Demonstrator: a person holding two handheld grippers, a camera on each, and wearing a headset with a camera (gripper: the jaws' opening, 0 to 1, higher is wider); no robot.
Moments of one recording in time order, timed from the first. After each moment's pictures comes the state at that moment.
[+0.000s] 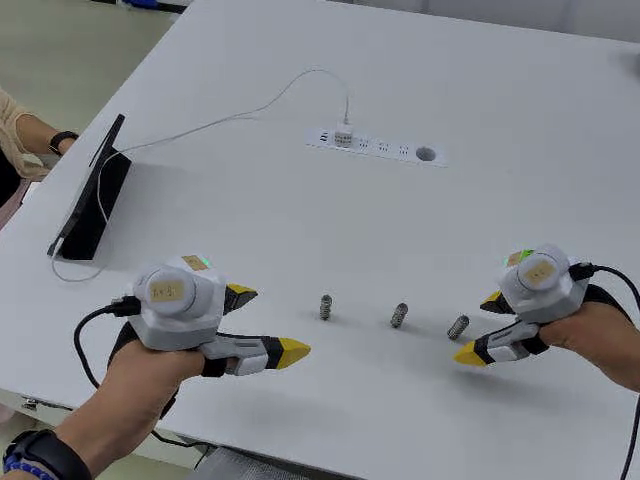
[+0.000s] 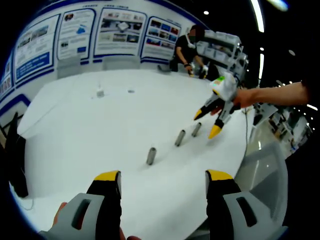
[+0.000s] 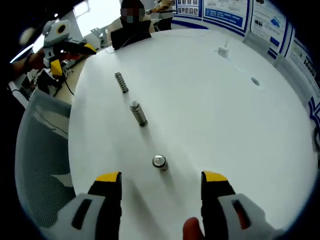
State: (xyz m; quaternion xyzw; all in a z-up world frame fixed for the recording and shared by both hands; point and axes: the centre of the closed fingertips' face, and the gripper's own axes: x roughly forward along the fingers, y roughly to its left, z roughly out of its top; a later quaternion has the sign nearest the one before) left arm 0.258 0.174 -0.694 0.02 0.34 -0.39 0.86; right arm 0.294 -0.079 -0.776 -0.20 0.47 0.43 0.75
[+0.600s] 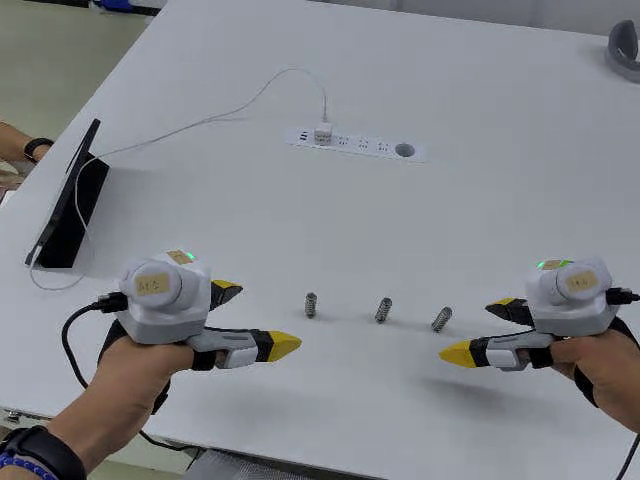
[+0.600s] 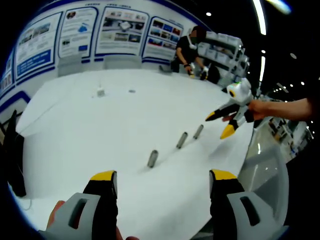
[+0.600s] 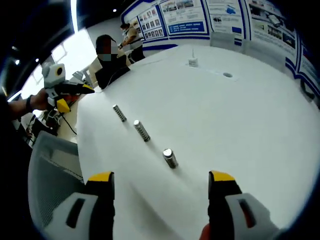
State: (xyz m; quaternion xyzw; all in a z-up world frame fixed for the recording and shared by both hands) left arm 0.268 0.171 -0.699 0.01 0.34 -0.39 0.86; right arm 0.272 -0.080 -0.746 -0.04 0.42 0.37 0.83
